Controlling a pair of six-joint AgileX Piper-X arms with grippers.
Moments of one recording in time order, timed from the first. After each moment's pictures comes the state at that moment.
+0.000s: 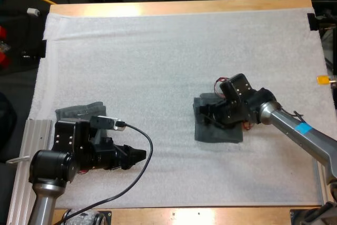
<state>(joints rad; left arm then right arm) -0.12 0.77 -0.69 1.14 0.69 -1.83 0.55 1.65 -0.96 0.56 -0.39 -1.24</state>
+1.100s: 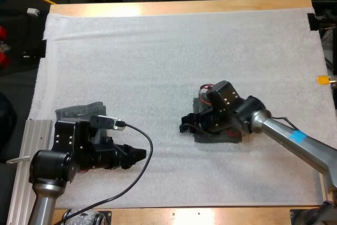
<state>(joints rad) -0.12 0.77 -0.69 1.13 0.69 -1.83 0.67 1.61 -0.96 0.53 -0.45 -1.20</state>
